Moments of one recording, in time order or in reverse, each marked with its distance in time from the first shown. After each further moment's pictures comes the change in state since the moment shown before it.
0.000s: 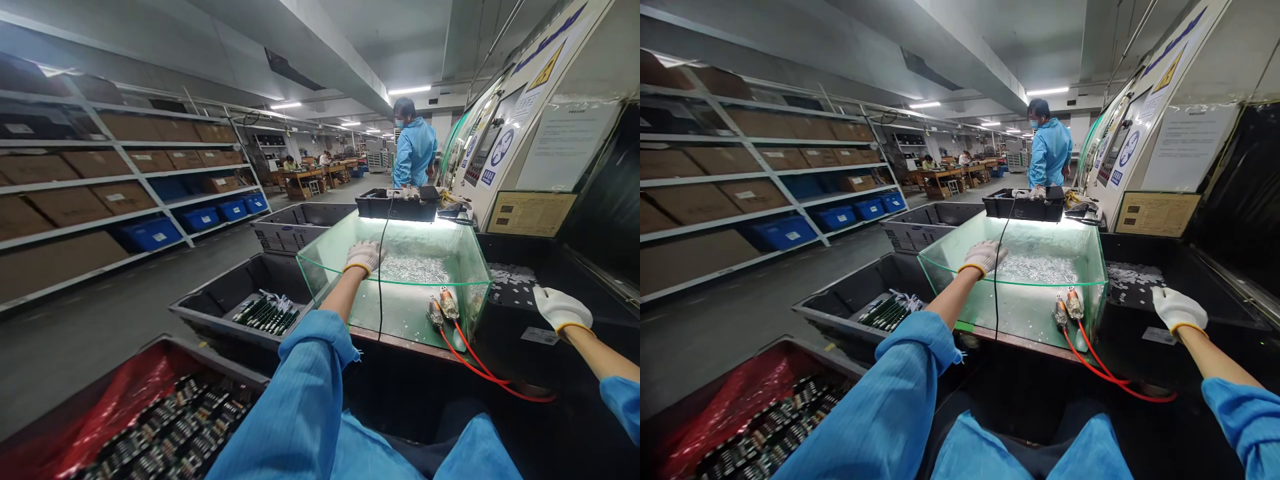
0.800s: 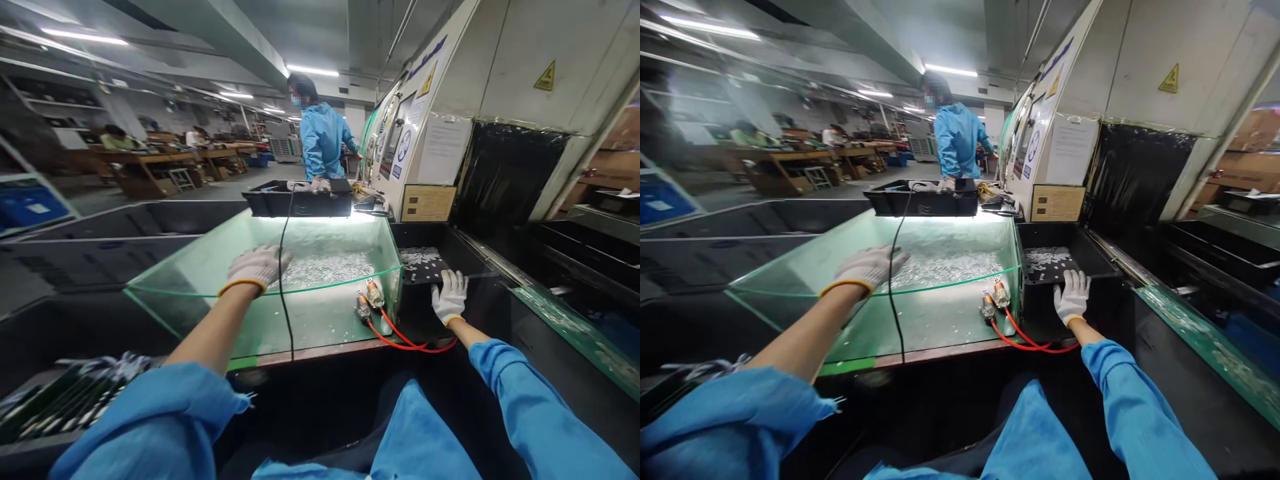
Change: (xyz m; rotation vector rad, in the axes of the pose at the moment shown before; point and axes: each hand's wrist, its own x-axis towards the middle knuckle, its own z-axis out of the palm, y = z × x) left_hand 0.009 0.007 -0.008 0.068 -0.060 0.021; right_hand -0.038 0.039 0.107 0.050 0.926 -0.450
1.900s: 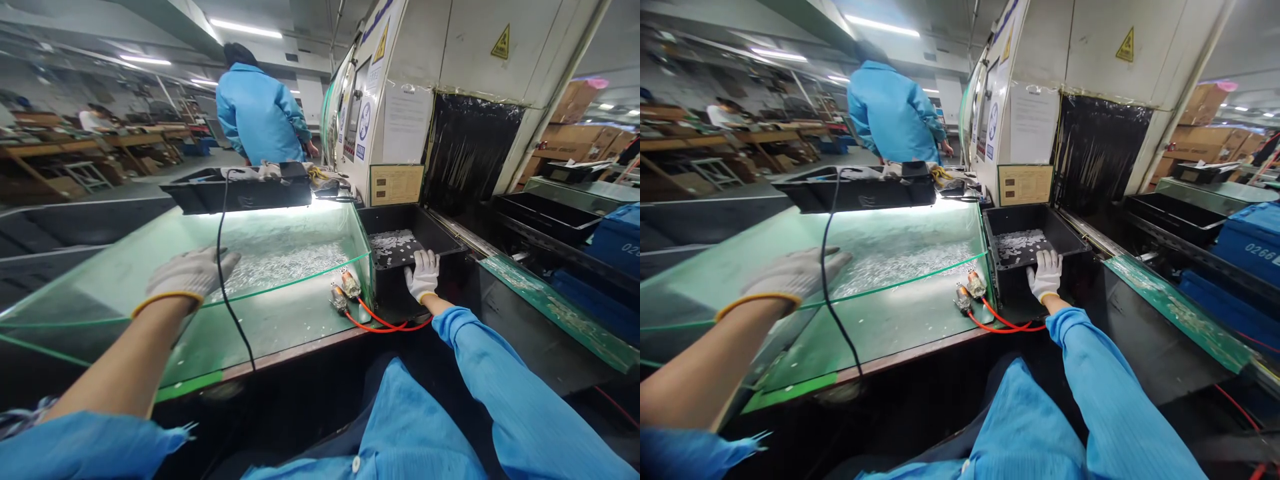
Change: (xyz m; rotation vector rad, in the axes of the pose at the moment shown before) left_hand -0.016 0.024 -0.016 0.036 -0.078 -0.078; right_hand -0.005 0.009 0.003 0.056 -0.140 0.038
